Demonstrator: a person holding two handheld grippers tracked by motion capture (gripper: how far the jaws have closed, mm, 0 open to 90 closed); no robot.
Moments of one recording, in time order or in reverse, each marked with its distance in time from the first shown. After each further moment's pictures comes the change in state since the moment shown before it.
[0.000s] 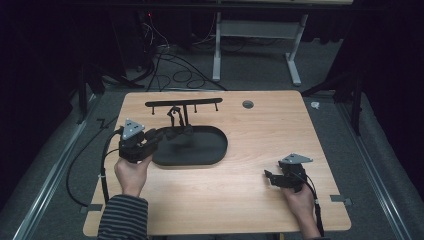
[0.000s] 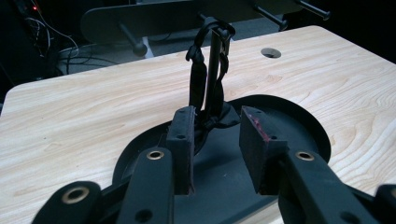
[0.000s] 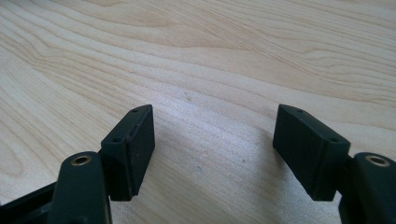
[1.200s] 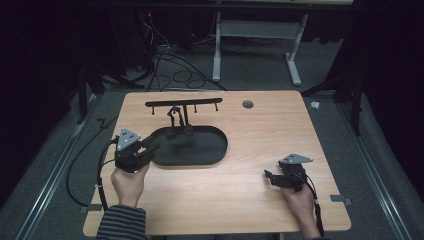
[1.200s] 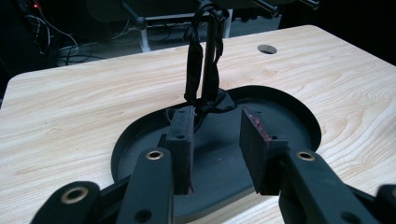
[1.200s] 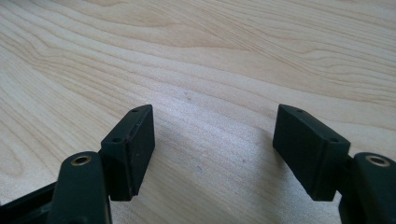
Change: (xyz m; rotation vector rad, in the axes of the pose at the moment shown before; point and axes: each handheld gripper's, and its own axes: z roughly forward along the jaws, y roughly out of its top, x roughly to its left) left arm -0.004 -0.018 -0.016 -0.013 -0.004 -0.018; right arm 0.000 0.000 0.000 -0.001 0.000 0.001
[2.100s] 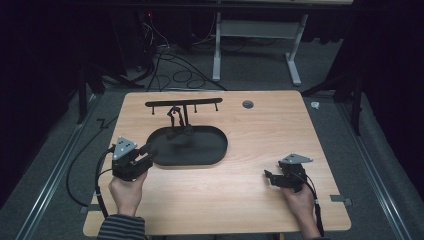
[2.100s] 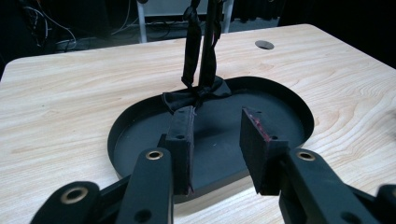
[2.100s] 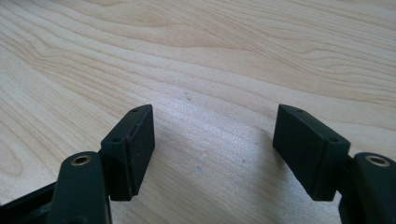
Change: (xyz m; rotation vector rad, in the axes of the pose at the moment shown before) left arm -0.002 -0.019 -0.012 -0.006 -0.008 -0.035; right arm 0.000 0.000 0.000 0.000 0.000 -0.002
